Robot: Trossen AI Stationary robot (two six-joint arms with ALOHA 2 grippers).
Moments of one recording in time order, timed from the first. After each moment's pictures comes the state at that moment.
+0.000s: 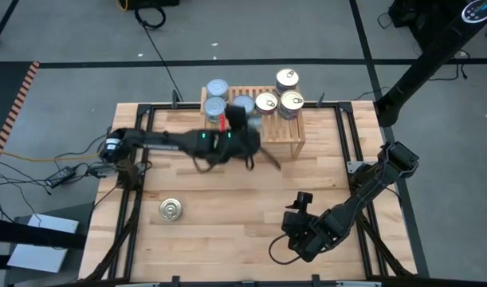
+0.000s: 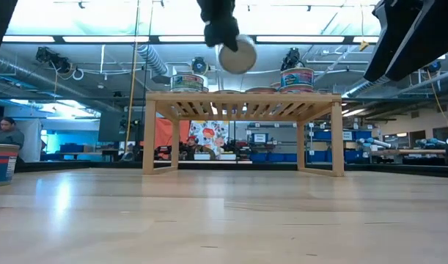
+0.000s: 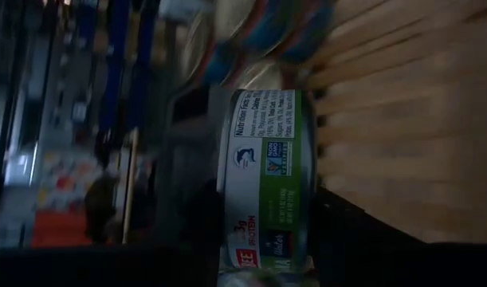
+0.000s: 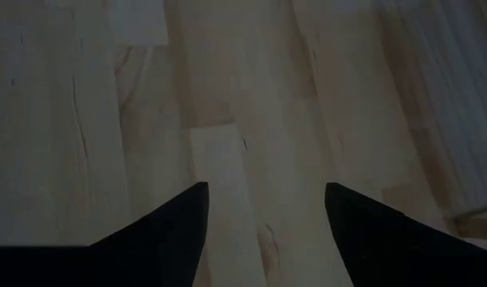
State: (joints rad) left arm -0.03 1.79 1.73 -0.68 -0.97 0.55; right arm 0.72 1.72 1.24 -0.92 0.61 0.81
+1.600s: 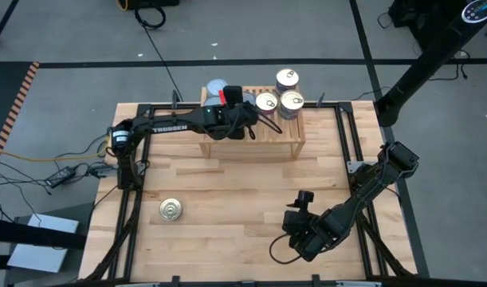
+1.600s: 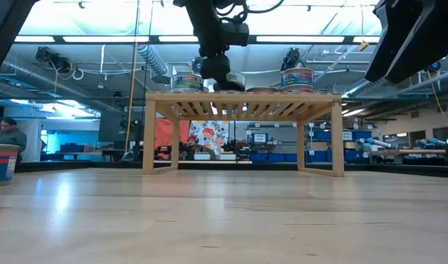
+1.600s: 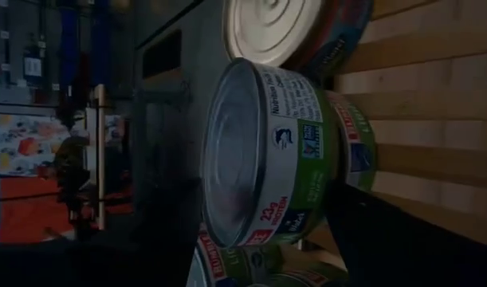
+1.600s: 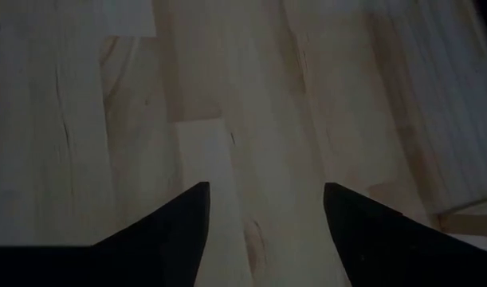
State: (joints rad) left arm 0.22 1.86 1.73 -0.71 -0.81 0.59; right arm 0.72 1.71 1.24 -0.95 0.63 0.81
